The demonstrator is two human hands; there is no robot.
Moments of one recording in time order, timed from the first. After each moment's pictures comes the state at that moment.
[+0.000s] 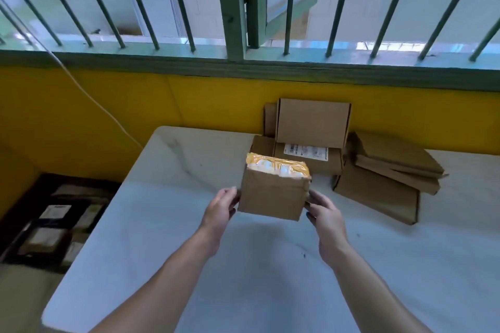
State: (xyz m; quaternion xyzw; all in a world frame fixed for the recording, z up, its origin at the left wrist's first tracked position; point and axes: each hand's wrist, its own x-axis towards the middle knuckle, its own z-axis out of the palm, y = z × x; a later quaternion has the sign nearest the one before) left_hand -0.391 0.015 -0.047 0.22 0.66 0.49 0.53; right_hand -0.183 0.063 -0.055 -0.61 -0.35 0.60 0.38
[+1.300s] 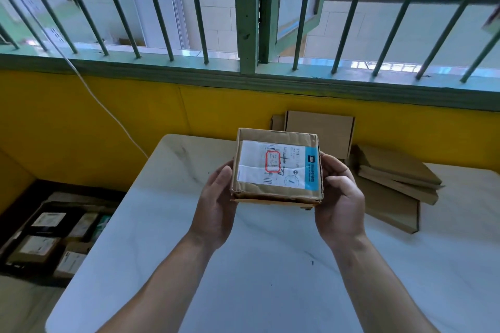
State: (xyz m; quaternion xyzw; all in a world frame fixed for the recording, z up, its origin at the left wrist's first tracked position) left_hand -0.413 -0.009 0.029 0.32 0.39 0.64 0.58; right_hand -0.216 0.047 0.036 -0.28 -0.27 0.70 0.60
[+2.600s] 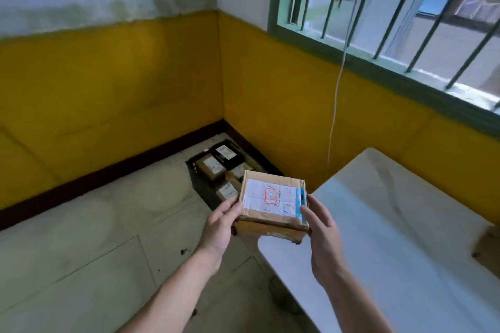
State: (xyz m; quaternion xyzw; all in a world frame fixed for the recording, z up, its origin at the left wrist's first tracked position) left_hand -0.691 -0.334 -0.034 0.04 0.65 0.70 0.30; right_hand -0.579 -0.177 -0.019 -0.37 -0.53 0.74 0.18
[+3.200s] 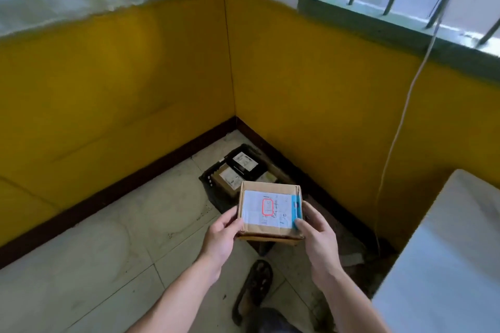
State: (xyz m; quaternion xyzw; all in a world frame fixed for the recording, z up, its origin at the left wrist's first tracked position) left_hand -0.943 -0.327 -0.116 0.01 0.73 0.60 0.34; right_hand -0.832 -0.164 -0.113 -0.44 -0.54 0.70 0.15
